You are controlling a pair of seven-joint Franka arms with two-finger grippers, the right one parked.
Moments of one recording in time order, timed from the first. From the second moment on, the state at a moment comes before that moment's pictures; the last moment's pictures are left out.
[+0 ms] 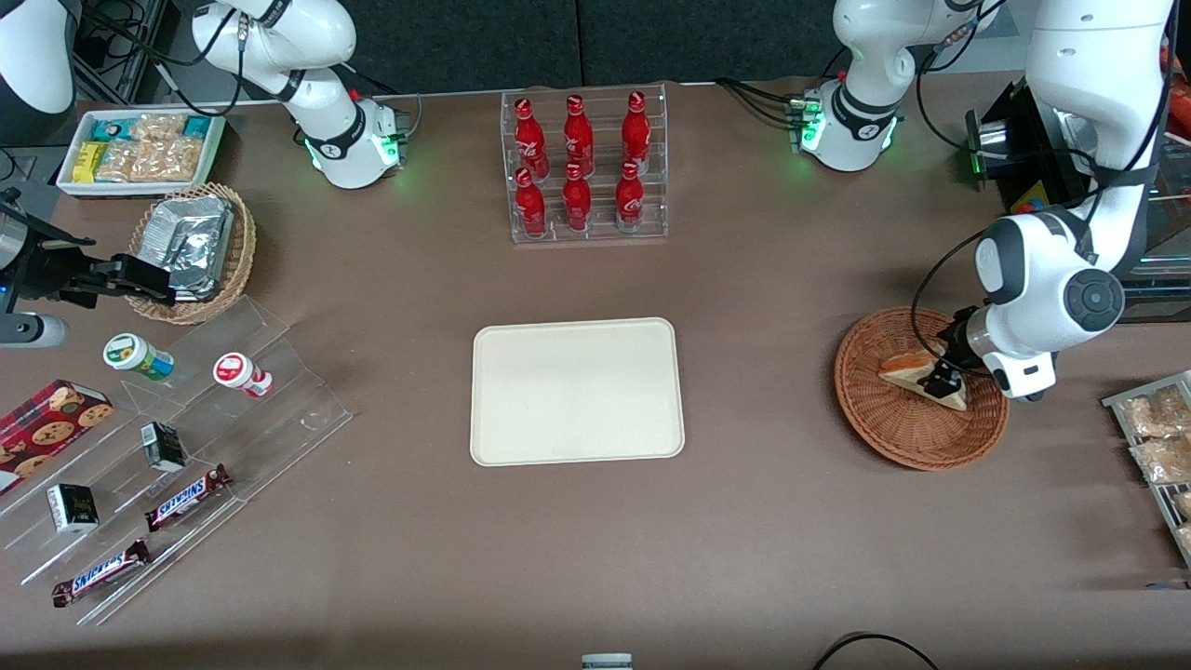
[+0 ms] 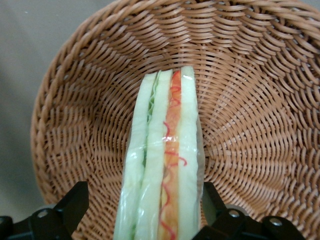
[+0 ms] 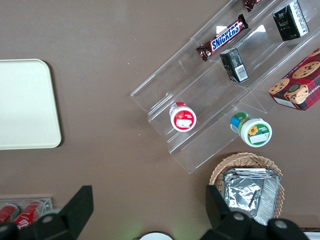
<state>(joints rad) 0.07 0.30 0.01 -2.19 -0.02 2.37 -0.98</state>
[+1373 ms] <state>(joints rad) 0.05 0.23 -0.29 -1.54 -0.07 1.62 -1.05</state>
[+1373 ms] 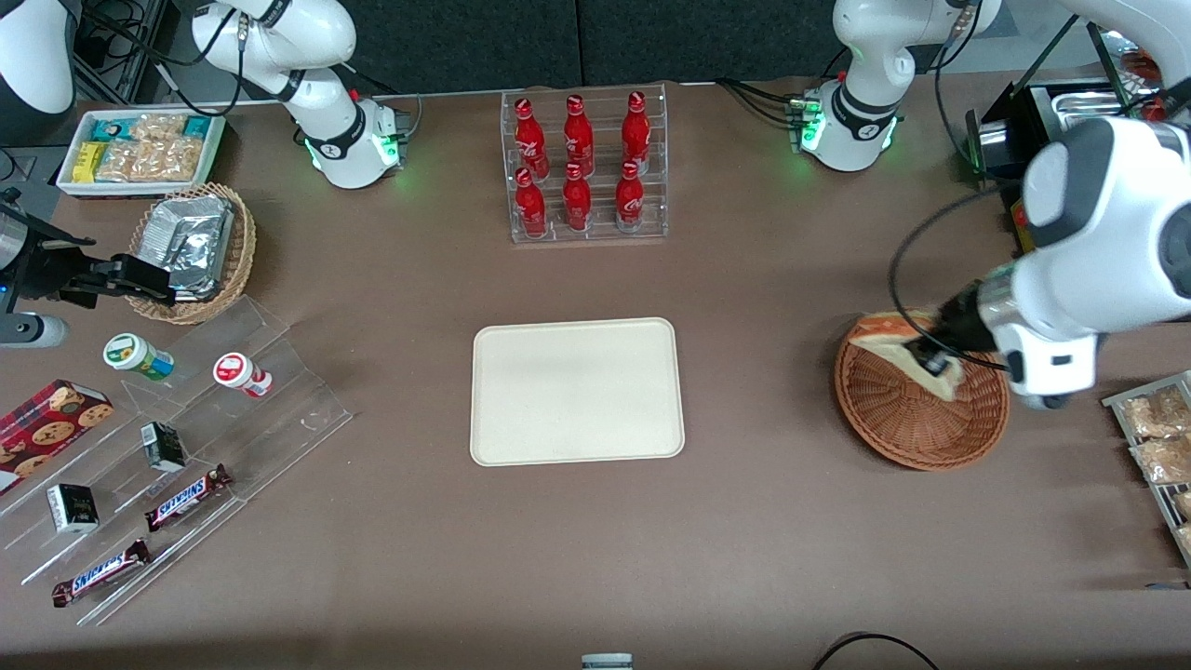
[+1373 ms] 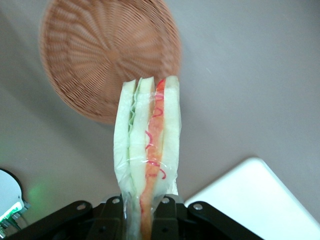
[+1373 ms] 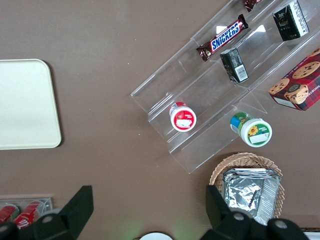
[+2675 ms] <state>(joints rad) -0.38 0.60 -0.52 -1.40 0.18 1.91 -0.93</state>
